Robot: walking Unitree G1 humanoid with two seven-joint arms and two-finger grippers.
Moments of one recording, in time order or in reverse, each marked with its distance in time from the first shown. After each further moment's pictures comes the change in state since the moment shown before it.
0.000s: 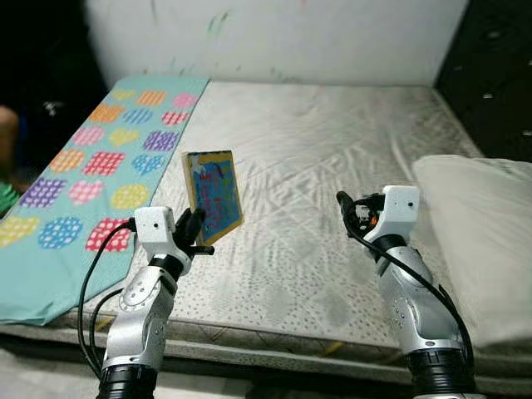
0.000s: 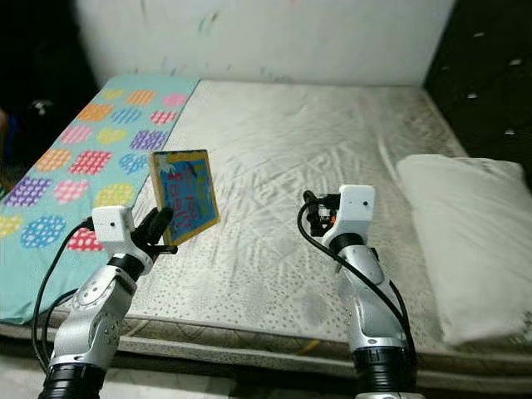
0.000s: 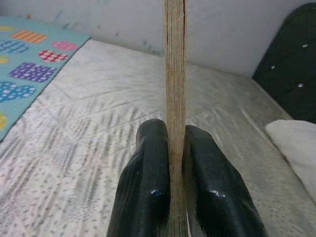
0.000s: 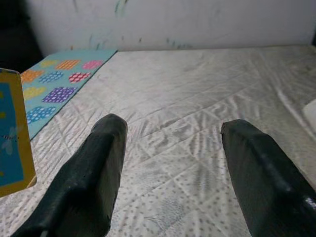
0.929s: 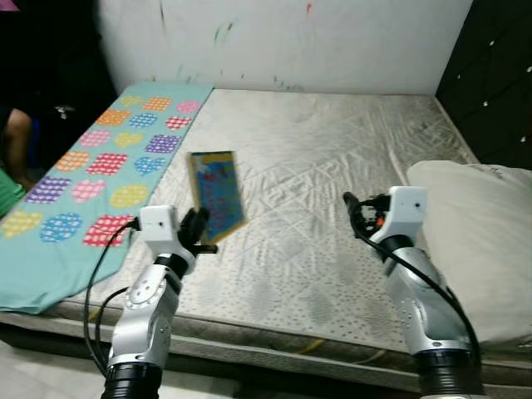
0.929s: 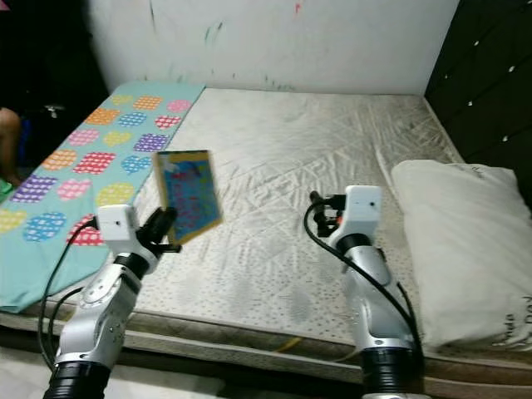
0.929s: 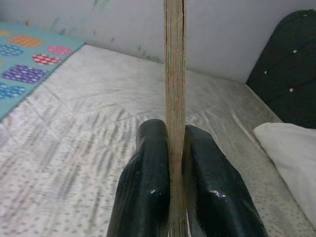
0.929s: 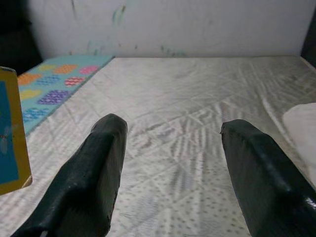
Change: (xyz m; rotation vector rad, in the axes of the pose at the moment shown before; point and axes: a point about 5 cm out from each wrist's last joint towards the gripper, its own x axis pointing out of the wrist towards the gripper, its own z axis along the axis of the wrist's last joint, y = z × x) left arm 0.004 -0.006 -0.001 -0.011 0.006 -0.002; right arm -0.001 -0.007 0.000 -0.013 0.002 -0.008
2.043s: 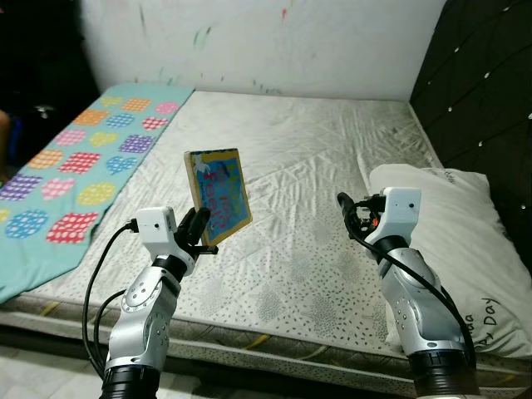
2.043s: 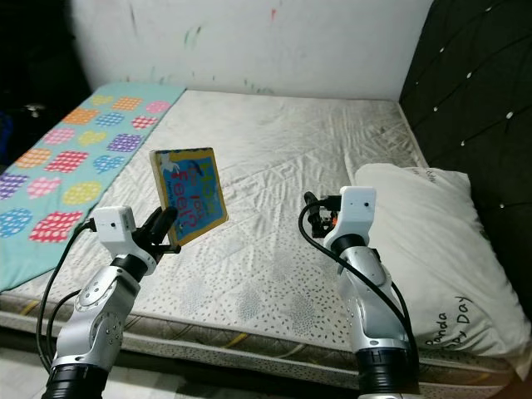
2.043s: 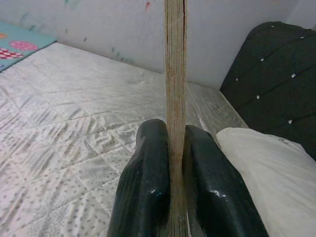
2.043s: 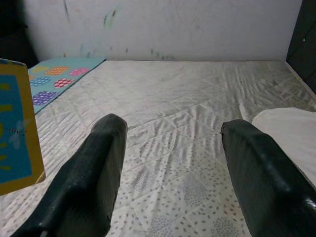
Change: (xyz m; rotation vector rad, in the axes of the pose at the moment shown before) left arm -0.003 -0.001 -0.001 -0.058 -0.019 -0.044; right arm 0.001 0.004 0.000 -0.003 -0.001 0.018
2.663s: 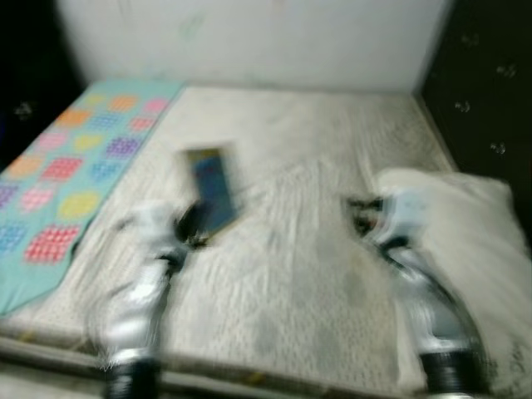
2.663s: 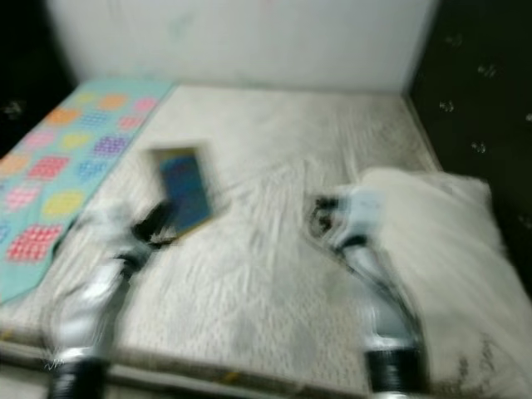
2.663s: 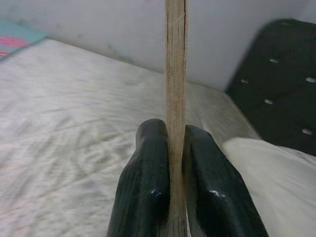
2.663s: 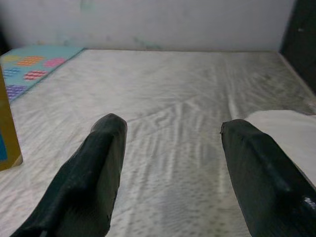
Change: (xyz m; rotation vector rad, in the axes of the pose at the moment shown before) left arm 0.008 -0.015 0.000 -0.001 0.006 -0.038; right arm -0.004 -0.019 -0.003 -0.016 0.017 -0.059
